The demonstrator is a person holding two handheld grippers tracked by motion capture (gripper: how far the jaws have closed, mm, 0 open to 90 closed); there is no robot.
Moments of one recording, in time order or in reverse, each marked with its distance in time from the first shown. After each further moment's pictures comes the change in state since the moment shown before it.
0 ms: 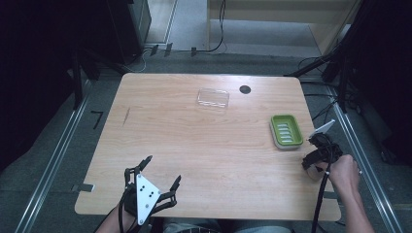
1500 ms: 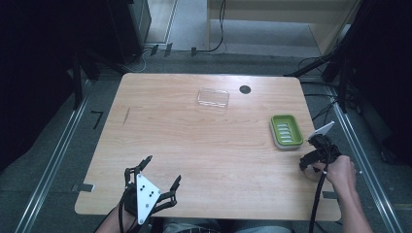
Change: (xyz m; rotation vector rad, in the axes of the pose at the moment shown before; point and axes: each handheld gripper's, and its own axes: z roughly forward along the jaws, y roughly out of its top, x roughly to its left) left arm 0.000 0.000 0.001 0.003 -0.002 0.001; right arm -0.004 0.002 0.013 0.016 0.021 0.045
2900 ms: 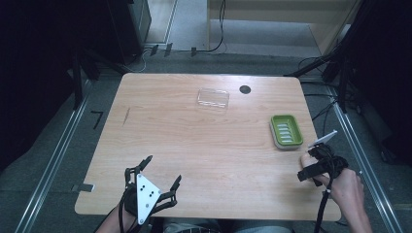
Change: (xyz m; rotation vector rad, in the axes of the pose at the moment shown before) left arm 0.000 0.000 0.000 -0.004 0.000 -0.004; right arm 0.036 -0.048 -0.040 -0.082 -0.041 -0.087
